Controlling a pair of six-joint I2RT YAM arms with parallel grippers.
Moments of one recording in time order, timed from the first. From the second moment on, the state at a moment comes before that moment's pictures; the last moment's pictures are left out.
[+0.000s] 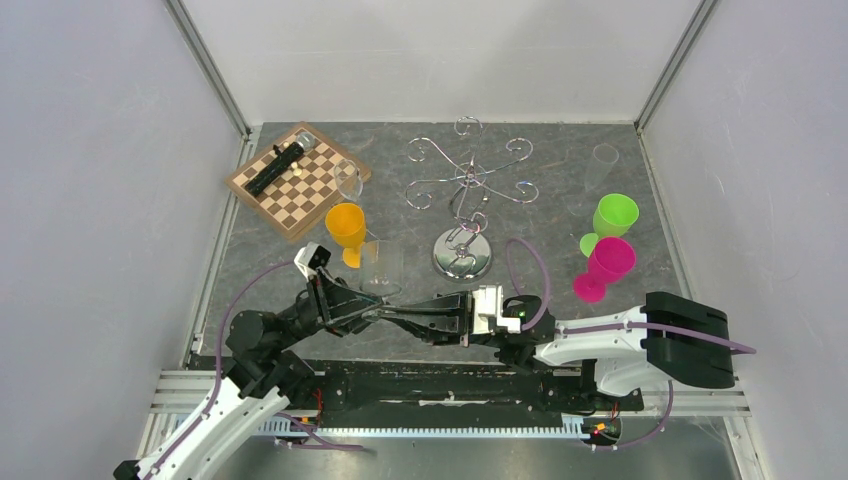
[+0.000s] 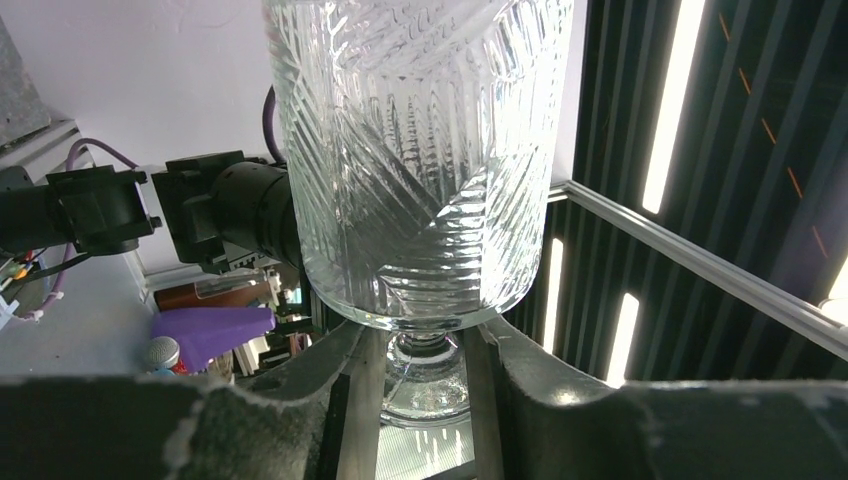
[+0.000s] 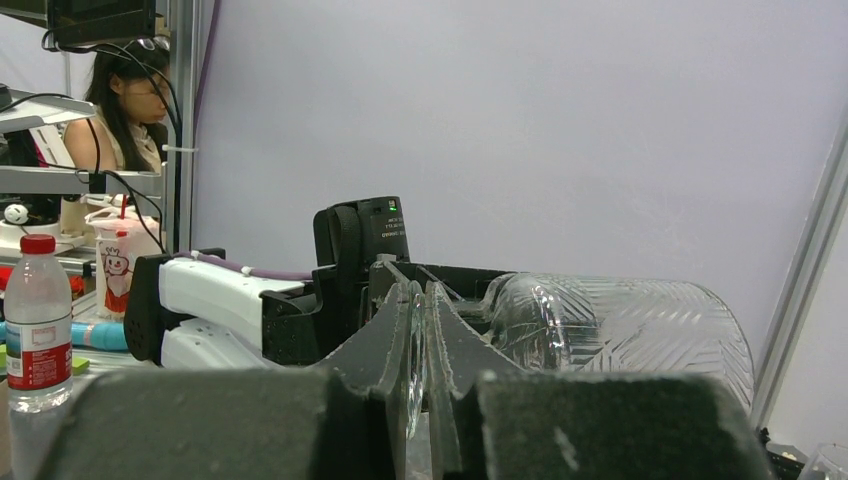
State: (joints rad) left arm -0.68 0.17 0.28 0.29 0.48 -1.82; right arm 1.34 1.36 0.55 1.50 -0.20 -0.06
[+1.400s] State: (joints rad) left arm -0.68 0.22 0.34 0.15 0.65 -1.67; right arm 1.34 0.97 0.57 1.04 -0.10 -0.05
